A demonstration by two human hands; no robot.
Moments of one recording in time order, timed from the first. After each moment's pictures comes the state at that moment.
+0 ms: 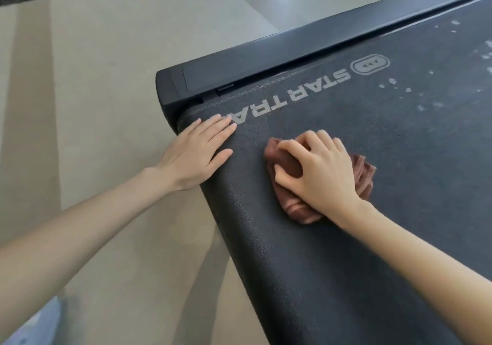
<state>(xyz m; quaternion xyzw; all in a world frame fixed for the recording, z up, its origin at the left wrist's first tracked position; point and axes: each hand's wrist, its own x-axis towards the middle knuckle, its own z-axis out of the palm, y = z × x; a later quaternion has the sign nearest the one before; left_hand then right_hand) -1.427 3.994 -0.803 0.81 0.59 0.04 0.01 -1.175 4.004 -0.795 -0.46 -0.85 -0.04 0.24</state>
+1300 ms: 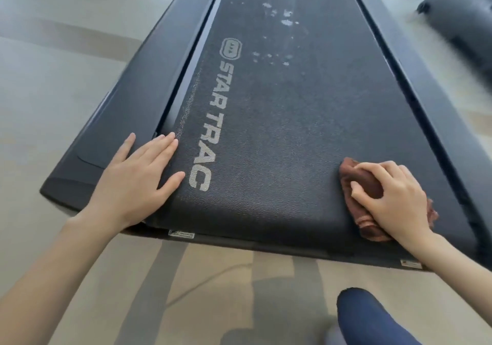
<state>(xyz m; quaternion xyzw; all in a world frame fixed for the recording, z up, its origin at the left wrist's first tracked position) -1.516 4.138 -0.802 0.96 0.27 0.07 0.03 -1.236 3.853 -0.785 -0.89 -0.41 -0.16 0.14</state>
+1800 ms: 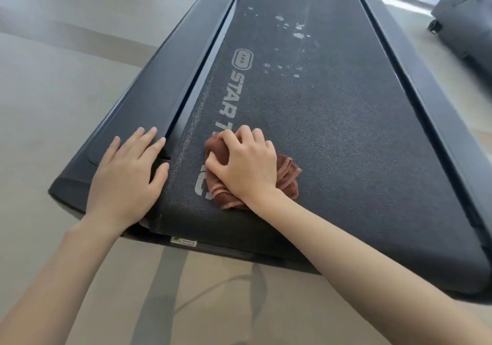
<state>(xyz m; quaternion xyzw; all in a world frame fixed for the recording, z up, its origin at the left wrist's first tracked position) -1.519 4.146 -0.807 0.91 0.37 0.15 0.06 -1.349 4.052 -0.797 -0.83 -0.51 -0.14 0.17</state>
